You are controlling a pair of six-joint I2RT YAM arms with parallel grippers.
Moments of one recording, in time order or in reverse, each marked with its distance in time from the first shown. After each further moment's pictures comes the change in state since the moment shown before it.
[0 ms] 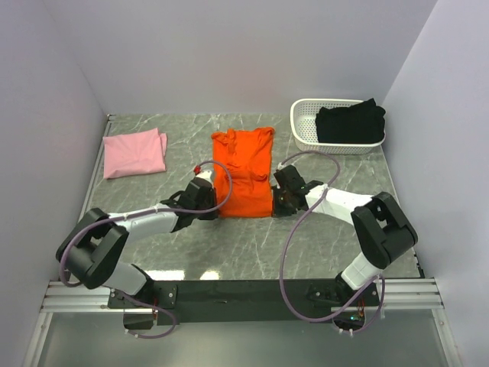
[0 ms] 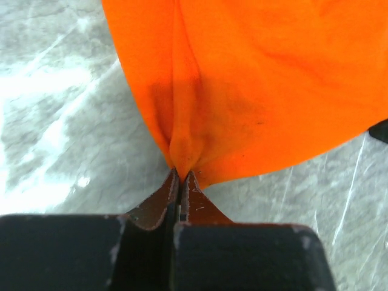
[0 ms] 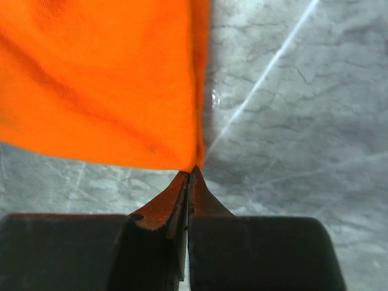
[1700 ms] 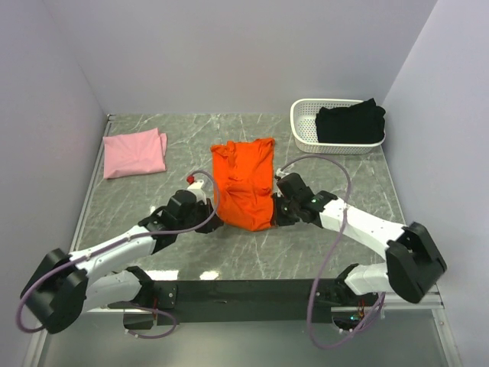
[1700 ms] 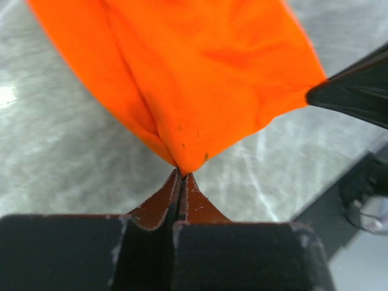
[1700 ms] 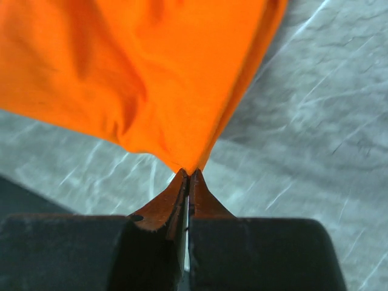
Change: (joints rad) left arm -0.032 -0.347 -0.169 -0.028 0.204 -0.042; right arm 0.097 -0.259 -0.071 -0.124 -0.023 -0.016
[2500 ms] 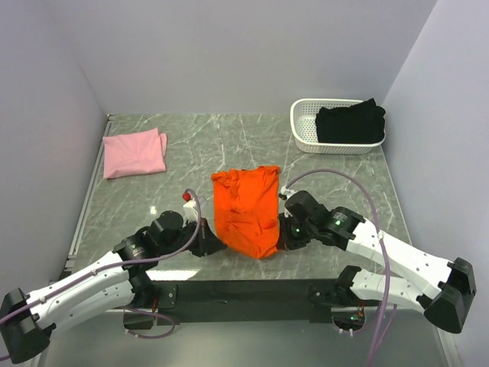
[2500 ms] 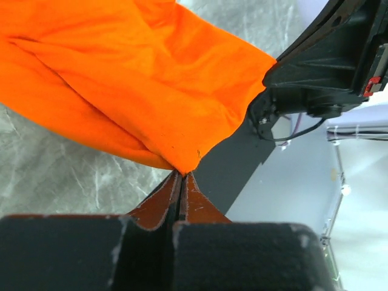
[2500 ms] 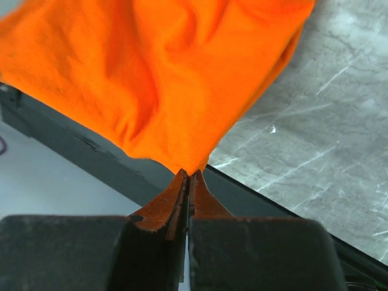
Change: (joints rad) left arm -0.202 -0.444 -0.070 -0.212 0.102 -0.165; right arm 0.218 -0.356 0.005 -0.360 -0.031 0.099
